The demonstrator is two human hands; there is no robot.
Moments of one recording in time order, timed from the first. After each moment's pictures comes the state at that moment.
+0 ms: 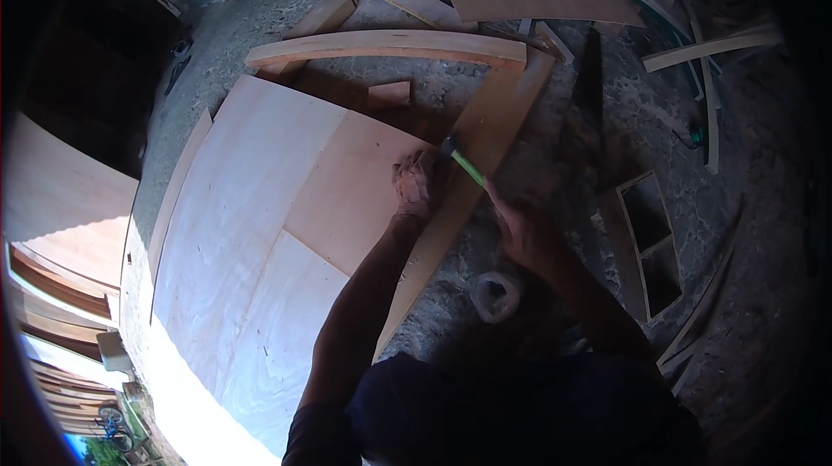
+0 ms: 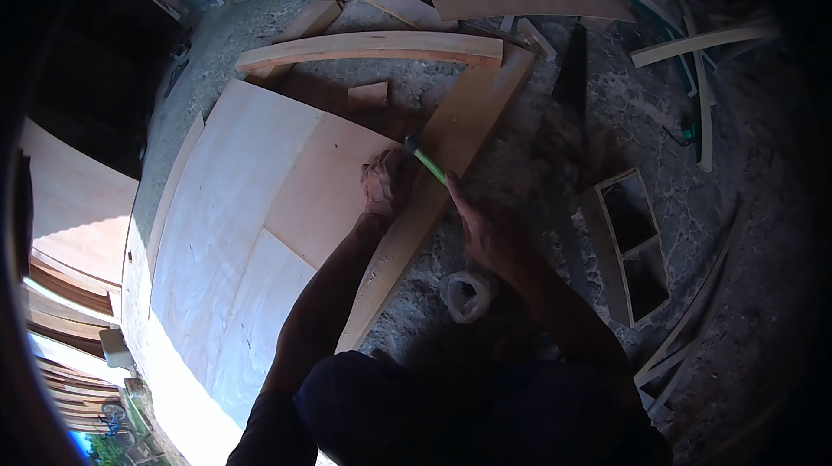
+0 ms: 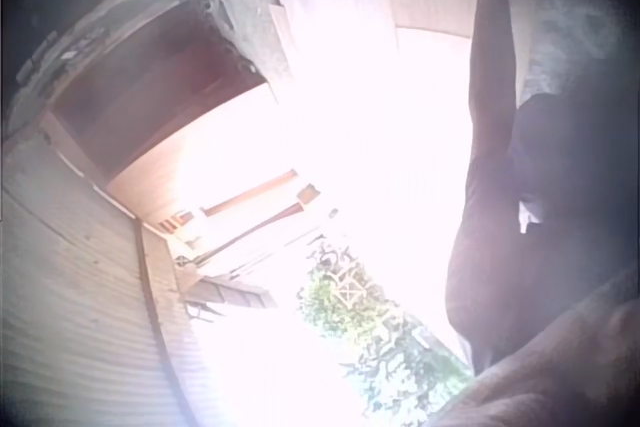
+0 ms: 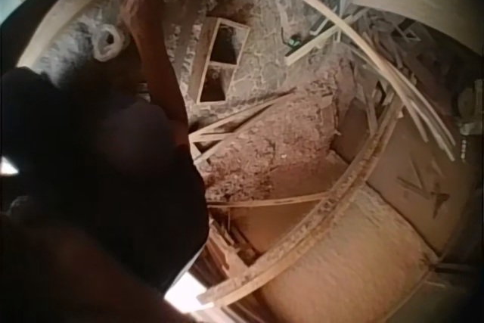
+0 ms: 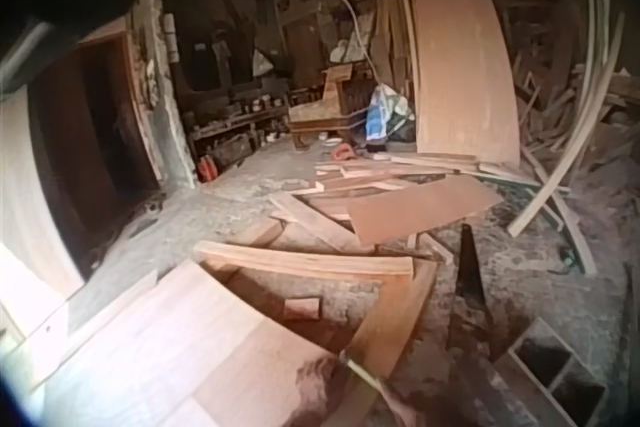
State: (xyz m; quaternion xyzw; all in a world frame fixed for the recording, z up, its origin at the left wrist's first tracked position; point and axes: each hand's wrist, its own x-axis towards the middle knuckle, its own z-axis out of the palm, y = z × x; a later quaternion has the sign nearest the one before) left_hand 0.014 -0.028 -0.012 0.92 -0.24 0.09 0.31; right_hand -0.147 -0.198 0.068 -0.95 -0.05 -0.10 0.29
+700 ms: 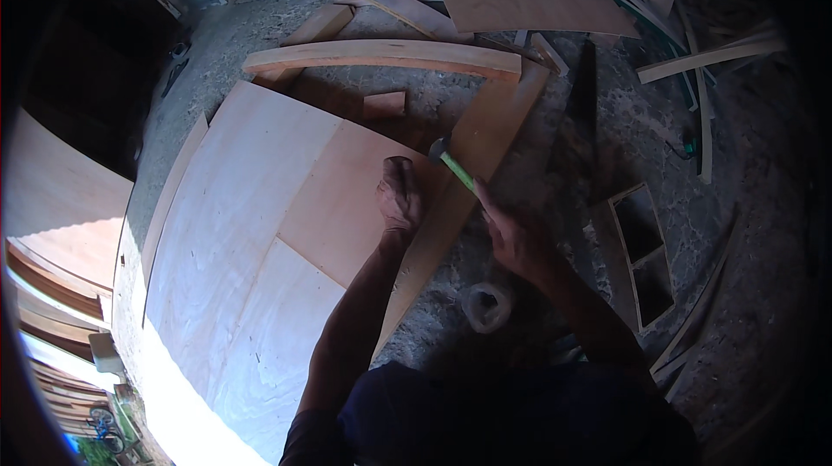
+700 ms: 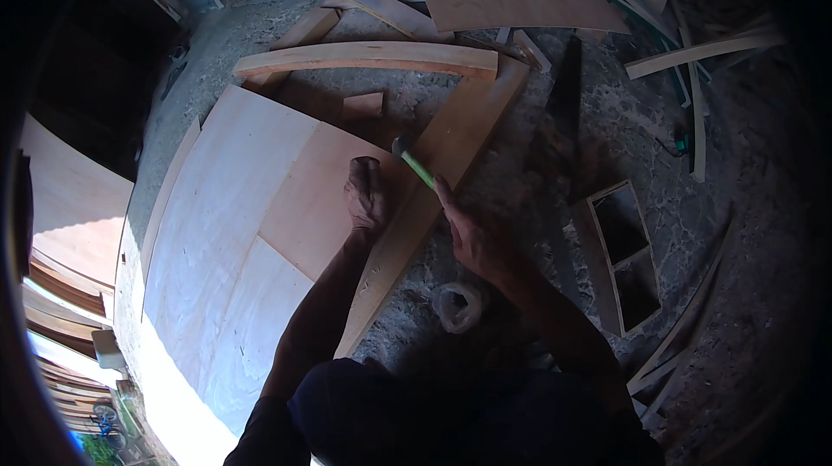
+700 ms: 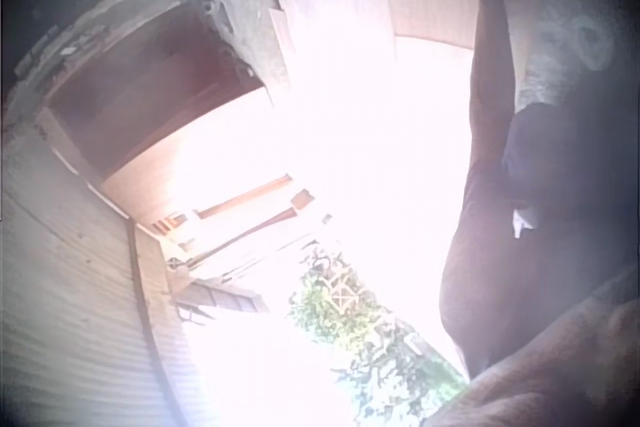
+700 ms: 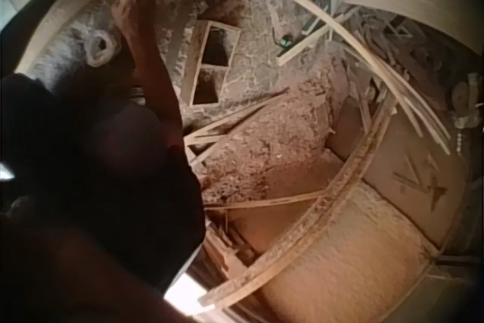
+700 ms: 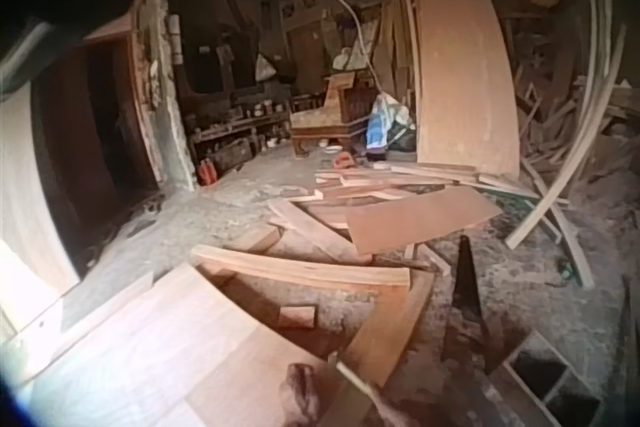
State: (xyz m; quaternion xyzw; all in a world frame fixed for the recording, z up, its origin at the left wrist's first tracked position) left_hand 0.006 -0.016 0.004 0.86 -0.12 0.13 0.49; right_hand -0.140 -0.194 0.086 -0.94 -0.07 -0.13 0.30
